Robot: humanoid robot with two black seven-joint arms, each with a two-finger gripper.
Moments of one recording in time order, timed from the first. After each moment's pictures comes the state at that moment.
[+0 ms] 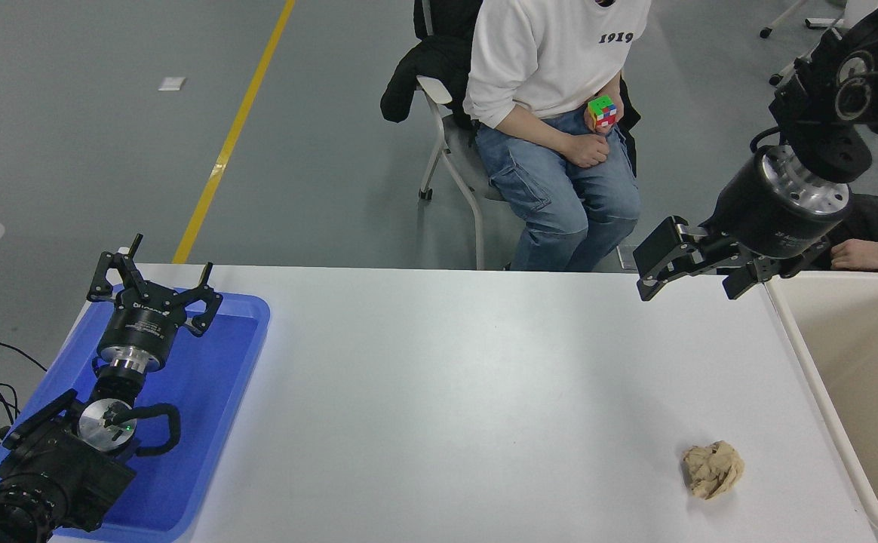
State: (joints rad) left arm -0.63 0.20 -0.89 -0.20 -0.21 -0.79 -0.33; right arm 2.29 -0.38 -1.24 1.43 -0.23 0.79 0.02
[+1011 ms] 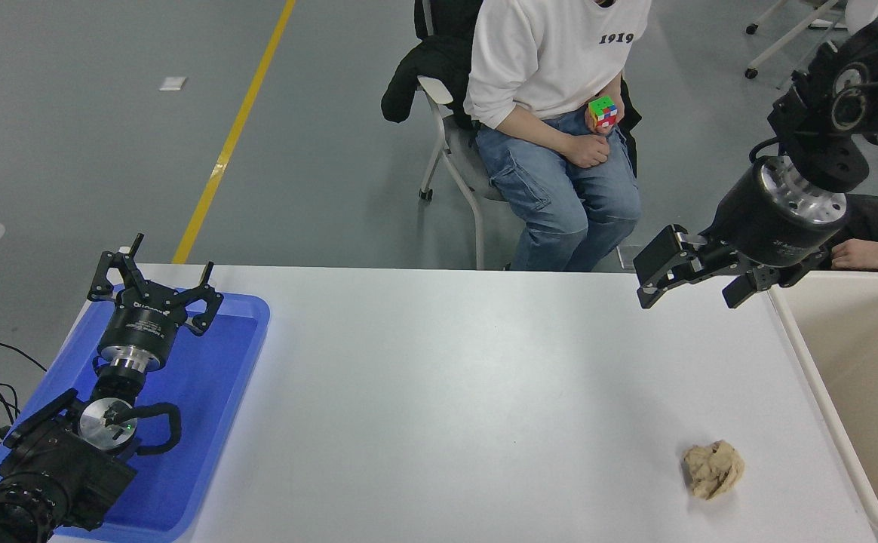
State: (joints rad) left arm -0.63 0.20 -0.89 -0.20 -0.21 -0.79 -0.32; right arm 2.21 -0.46 -1.25 1.43 -0.29 0.77 0.02
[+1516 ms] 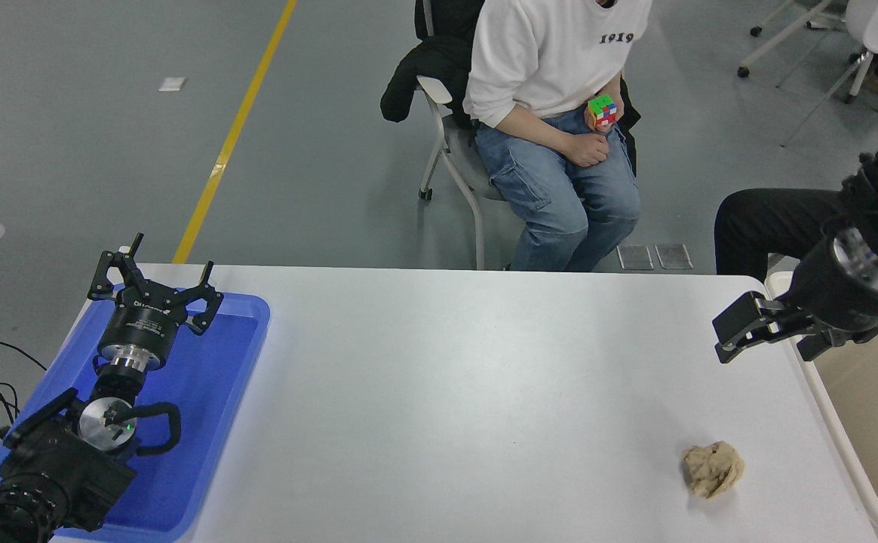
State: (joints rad) left arm -0.63 0.20 -0.89 -0.20 -0.21 -0.79 -0.32; right arm 1.91 -0.69 -1.15 1.41 -0.62 0.65 0.02
